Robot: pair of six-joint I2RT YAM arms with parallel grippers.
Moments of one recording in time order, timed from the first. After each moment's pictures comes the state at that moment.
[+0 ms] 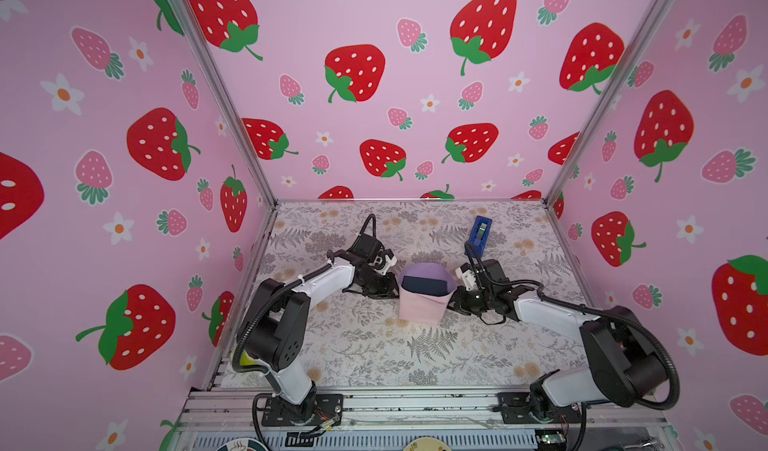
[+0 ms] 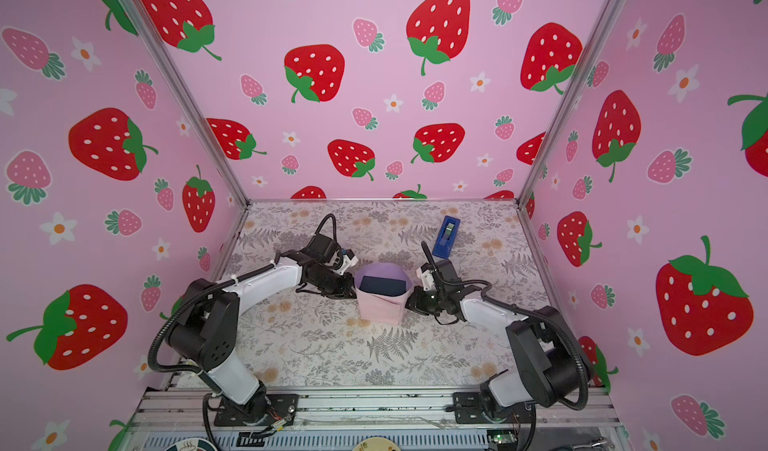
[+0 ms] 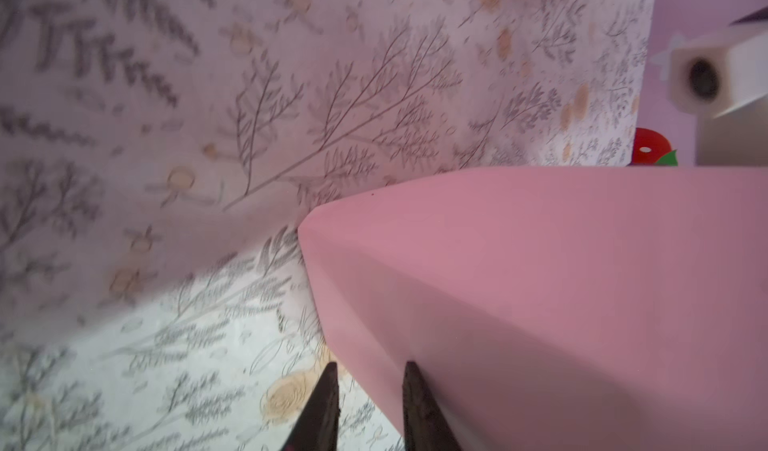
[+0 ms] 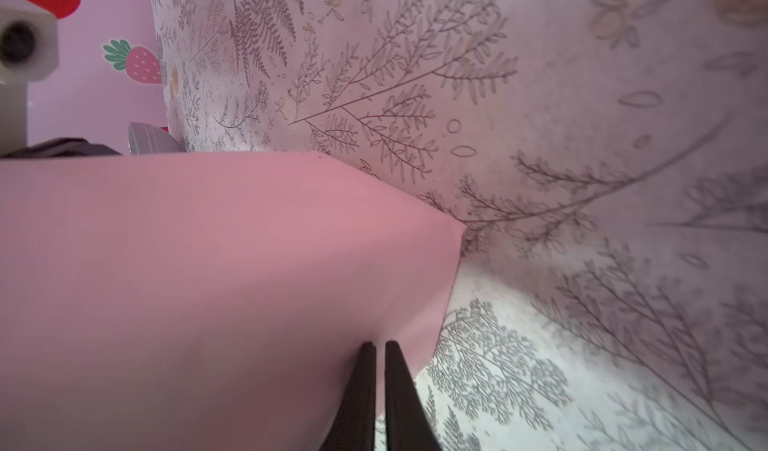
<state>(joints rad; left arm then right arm) -0.45 1.66 1.05 -0.61 0.56 -0.30 0.59 1.48 0.69 -0.13 -0.55 0.64</state>
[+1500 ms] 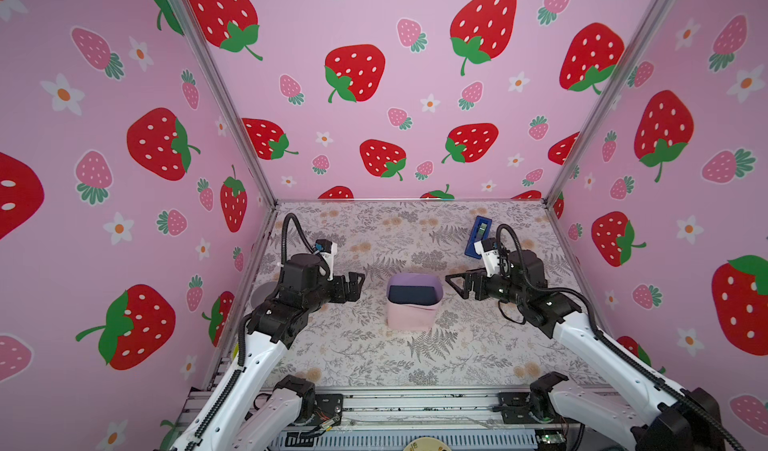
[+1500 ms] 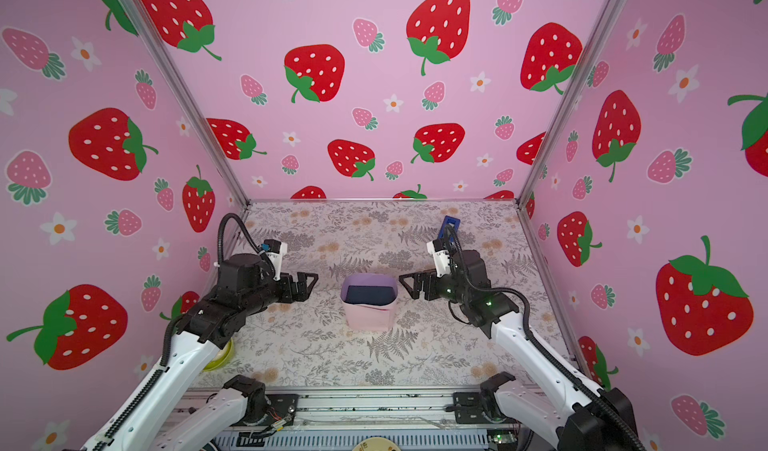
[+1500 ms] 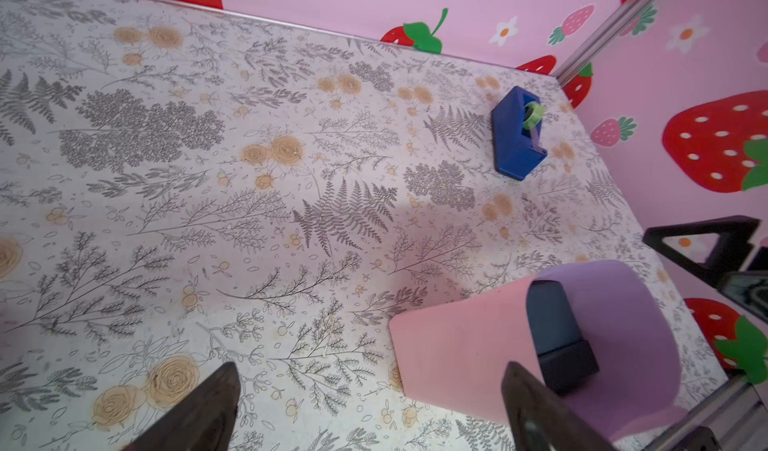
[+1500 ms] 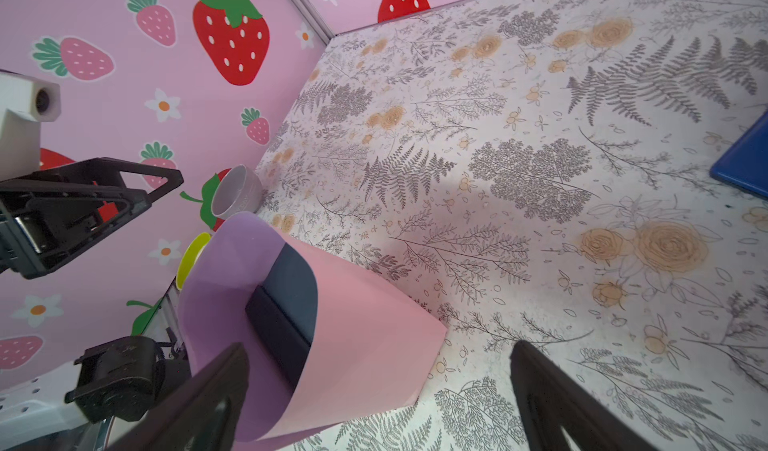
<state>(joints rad) -0.29 0.82 0.81 -0.59 0.20 -0.29 0.54 0.99 0.67 -0.15 -0.46 0.38</state>
